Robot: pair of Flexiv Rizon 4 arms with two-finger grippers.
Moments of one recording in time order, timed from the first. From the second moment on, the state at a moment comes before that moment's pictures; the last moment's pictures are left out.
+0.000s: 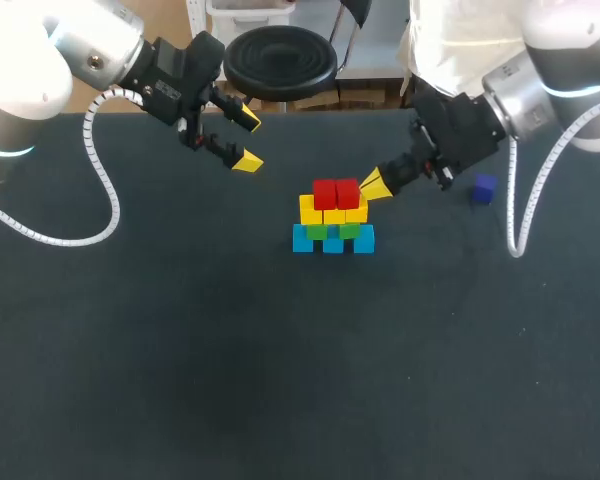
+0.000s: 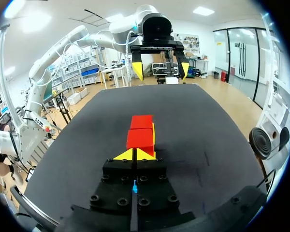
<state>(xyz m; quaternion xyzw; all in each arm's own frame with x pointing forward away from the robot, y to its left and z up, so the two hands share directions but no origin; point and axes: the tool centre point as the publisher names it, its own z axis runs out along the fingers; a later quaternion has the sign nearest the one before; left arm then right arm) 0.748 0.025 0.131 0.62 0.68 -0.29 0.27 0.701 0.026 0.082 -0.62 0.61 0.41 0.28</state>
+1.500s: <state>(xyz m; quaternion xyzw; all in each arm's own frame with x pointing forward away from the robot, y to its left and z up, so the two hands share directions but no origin) 0.748 0.025 0.131 0.62 0.68 -0.29 0.27 0.695 -0.048 0.096 -0.59 0.67 0.36 0.27</state>
